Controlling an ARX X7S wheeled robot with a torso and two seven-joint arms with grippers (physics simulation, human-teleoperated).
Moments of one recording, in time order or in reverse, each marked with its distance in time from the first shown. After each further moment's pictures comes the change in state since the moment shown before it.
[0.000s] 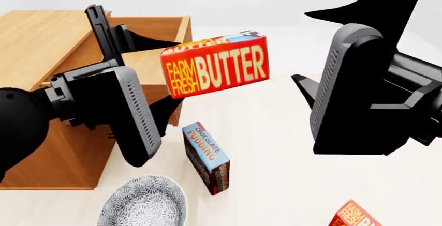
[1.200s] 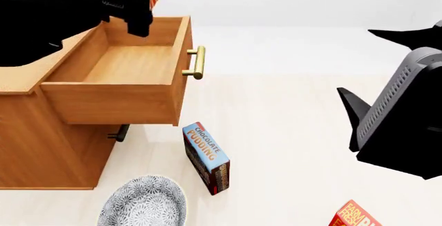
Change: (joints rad) left arm -0.210 0.340 -0.390 -0.514 -0.980 -0.780 -0.719; right arm -0.165 0.231 0.087 -0.112 0.171 0.095 0.275
